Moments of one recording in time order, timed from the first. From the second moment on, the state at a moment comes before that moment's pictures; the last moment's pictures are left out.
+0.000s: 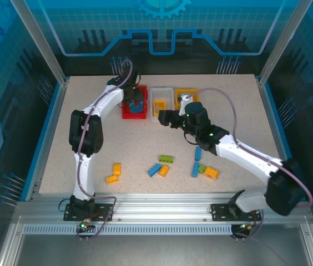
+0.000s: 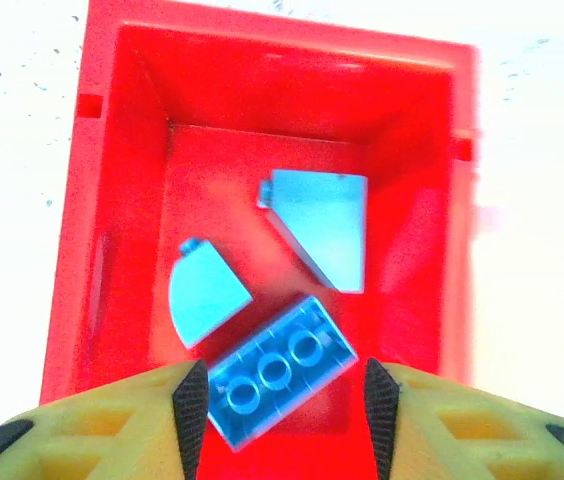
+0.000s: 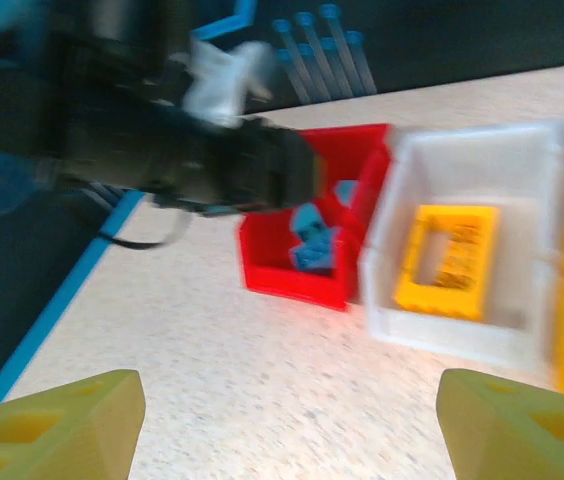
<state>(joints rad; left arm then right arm) -0.27 2.14 1.89 -0.74 -0.09 -0.42 0.67 1.32 0.99 -0.11 0.11 0.56</state>
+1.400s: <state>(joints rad) -0.97 1.38 0.99 -0.26 0.05 -0.66 0.28 1.12 0.58 -0.78 -0.20 1.90</state>
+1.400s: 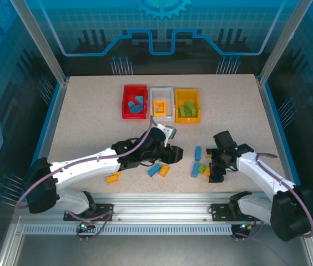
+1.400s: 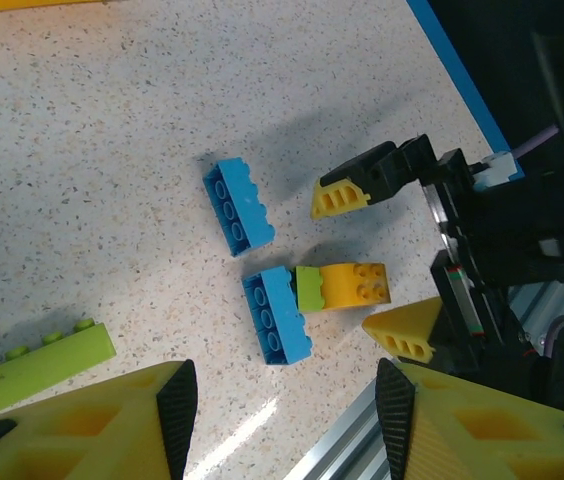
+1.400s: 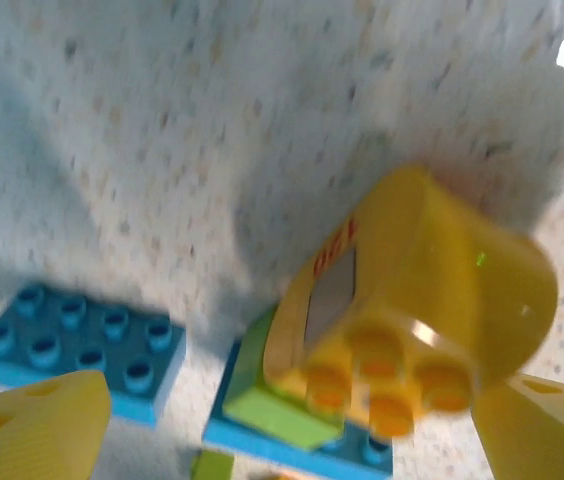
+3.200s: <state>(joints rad) -0.47 1.41 1.21 -0.52 0.00 -0.78 0.58 2.25 2.17 -0.84 0.10 0.62</state>
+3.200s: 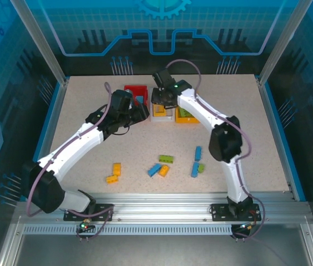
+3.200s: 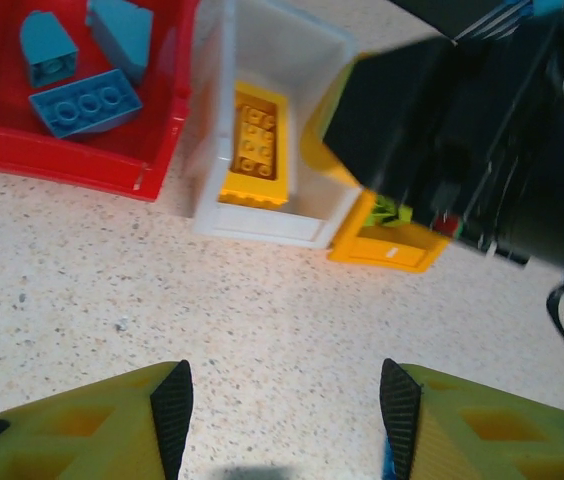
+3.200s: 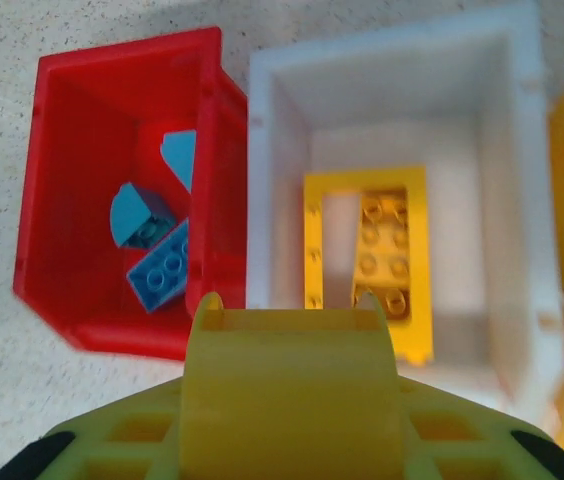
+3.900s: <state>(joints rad) -0.46 1.45 1.24 -0.50 0.01 -0.79 0.52 2.54 2.48 -0.94 0.11 0.41</state>
